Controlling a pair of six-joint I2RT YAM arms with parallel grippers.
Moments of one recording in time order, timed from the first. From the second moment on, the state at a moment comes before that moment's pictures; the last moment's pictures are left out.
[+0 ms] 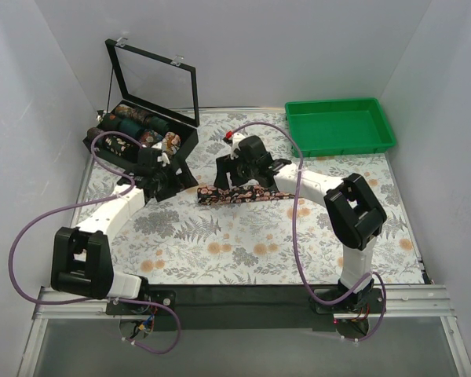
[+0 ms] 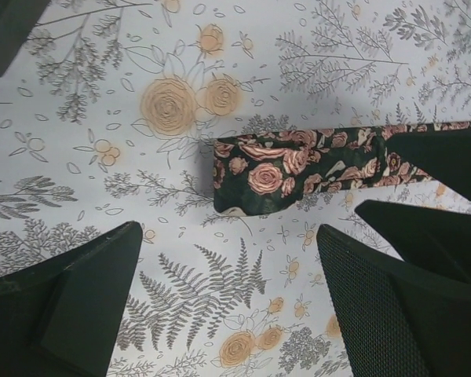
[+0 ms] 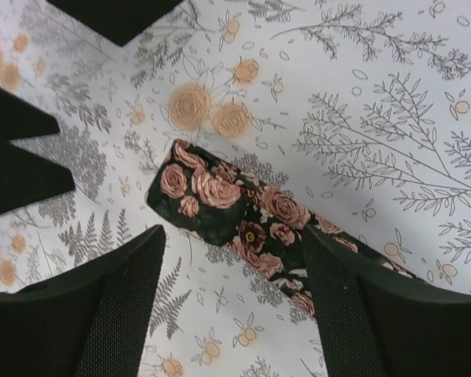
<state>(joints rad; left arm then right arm) -0.20 1.39 0.89 -0.33 0.18 -0.57 0.73 1.90 1.33 -0.06 -0.25 0.29</state>
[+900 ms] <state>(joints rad) -0.26 1.61 0.88 -0.21 0.25 -0.62 0.72 2.00 1.22 0.18 -0.34 0.49</state>
